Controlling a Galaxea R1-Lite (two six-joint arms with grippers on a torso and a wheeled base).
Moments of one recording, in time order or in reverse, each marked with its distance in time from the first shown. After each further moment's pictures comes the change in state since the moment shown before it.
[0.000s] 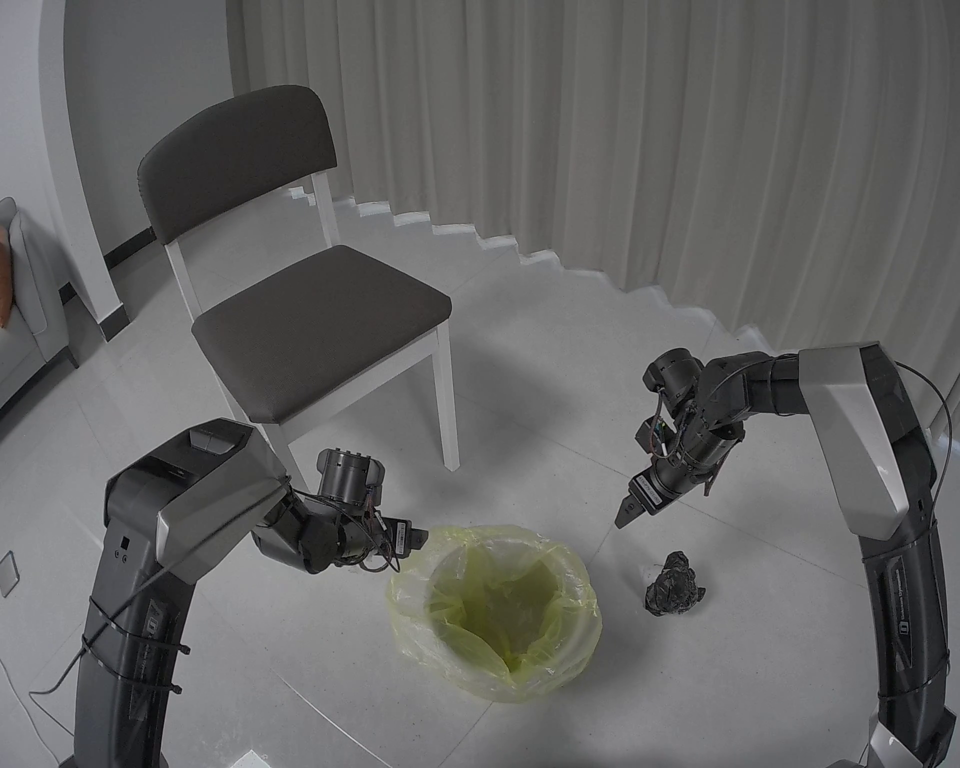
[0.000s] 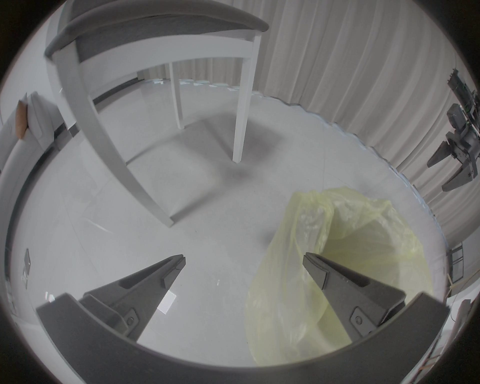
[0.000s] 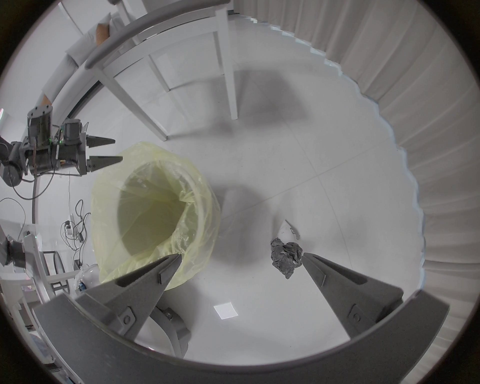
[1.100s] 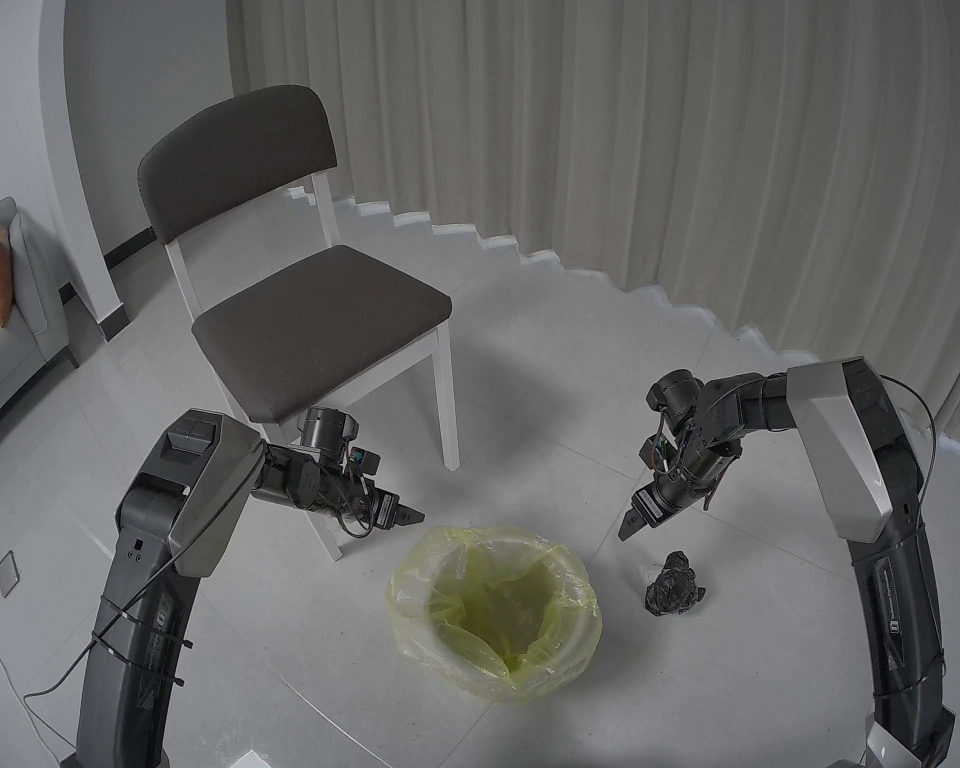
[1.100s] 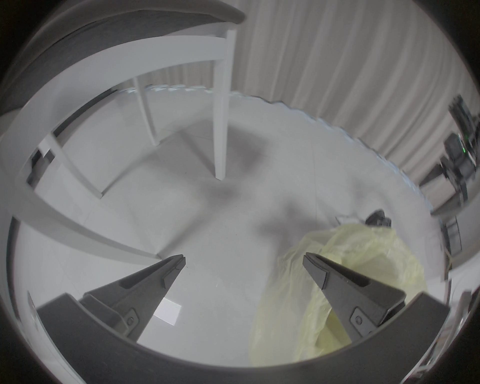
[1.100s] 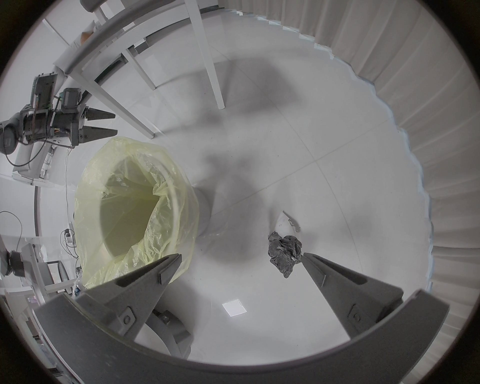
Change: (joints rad) left arm 0.113 0.138 -0.508 0.477 -0.336 0.292; right arm -0.029 0.068 0.000 -0.036 0.008 0.009
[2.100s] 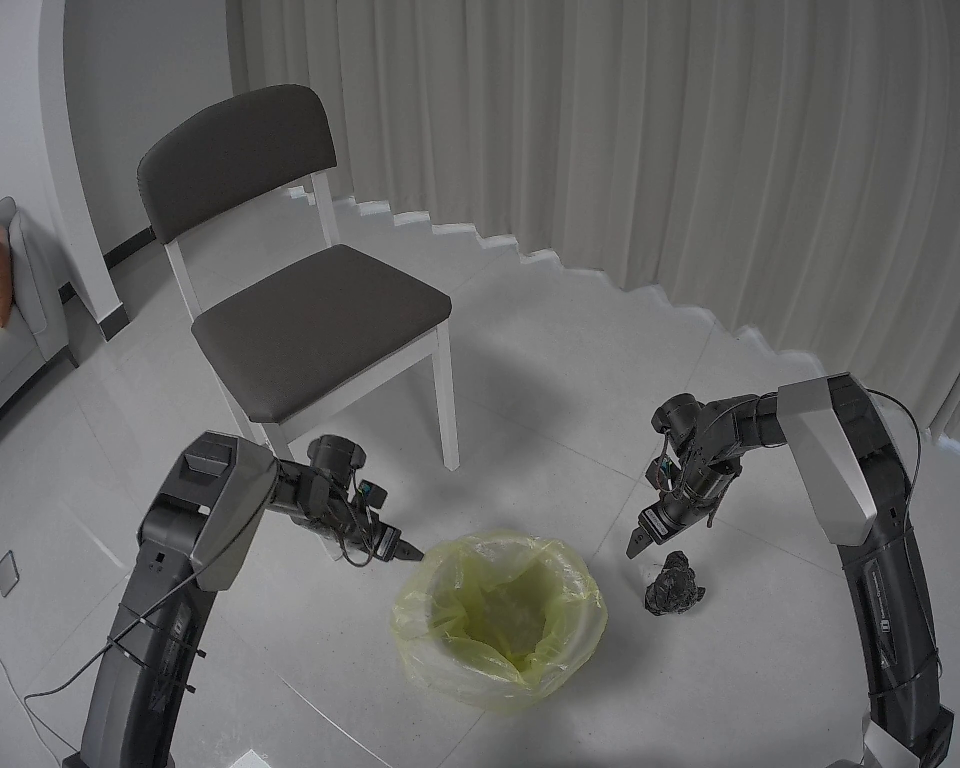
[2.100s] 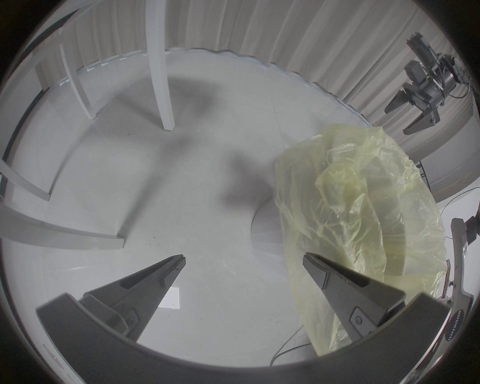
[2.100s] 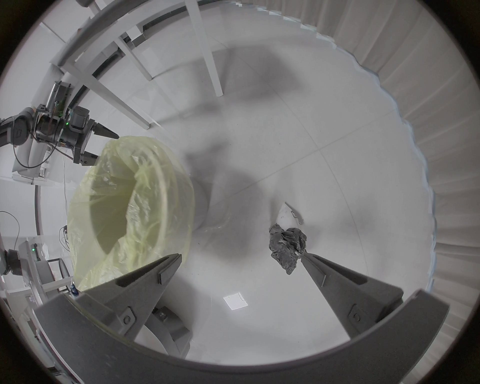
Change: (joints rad) left arm 0.004 0.110 -0.124 0.217 -0.039 0.089; right arm -0.043 0.073 0.000 -0.006 0.001 -0.011
